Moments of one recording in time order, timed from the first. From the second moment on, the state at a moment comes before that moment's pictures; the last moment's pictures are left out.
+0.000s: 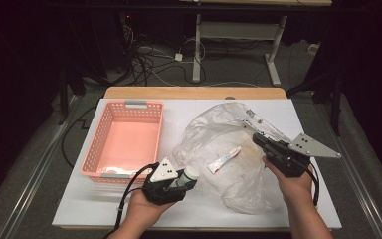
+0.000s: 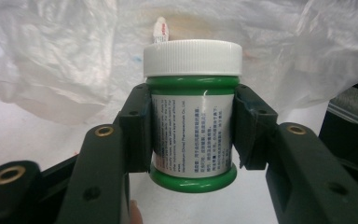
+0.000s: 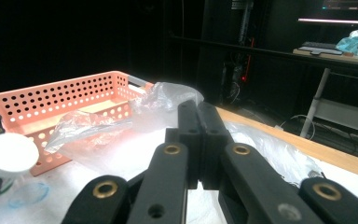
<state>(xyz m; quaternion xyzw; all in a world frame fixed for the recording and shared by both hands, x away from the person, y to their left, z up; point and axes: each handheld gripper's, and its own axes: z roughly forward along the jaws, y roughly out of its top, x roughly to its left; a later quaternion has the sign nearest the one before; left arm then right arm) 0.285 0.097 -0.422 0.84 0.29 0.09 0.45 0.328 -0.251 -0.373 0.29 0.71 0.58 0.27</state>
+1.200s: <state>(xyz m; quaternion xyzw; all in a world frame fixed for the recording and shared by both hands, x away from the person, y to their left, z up) 0.340 -0.019 -0.456 0.86 0.26 0.08 0.43 0.329 -0.252 -0.374 0.29 0.71 0.59 0.27</state>
